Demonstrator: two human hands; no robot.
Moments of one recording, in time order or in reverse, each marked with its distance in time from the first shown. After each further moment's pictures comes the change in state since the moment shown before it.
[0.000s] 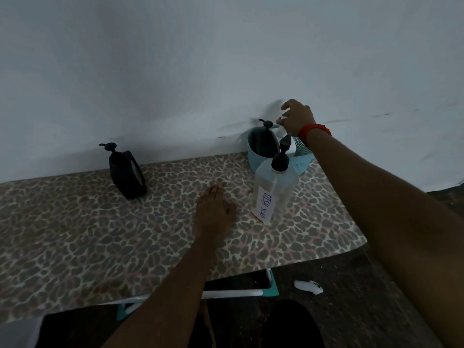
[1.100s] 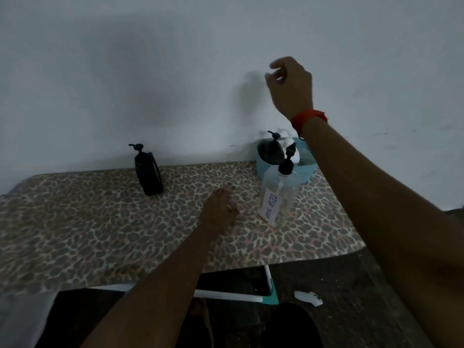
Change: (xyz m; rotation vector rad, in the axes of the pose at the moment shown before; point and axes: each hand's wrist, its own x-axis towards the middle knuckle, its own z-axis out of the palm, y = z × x) left_hand -0.002 -0.008 -0.028 -0.134 -0.141 0.021; right_hand -0.070 -0.139 -0.047 0.223 0.394 -0.437
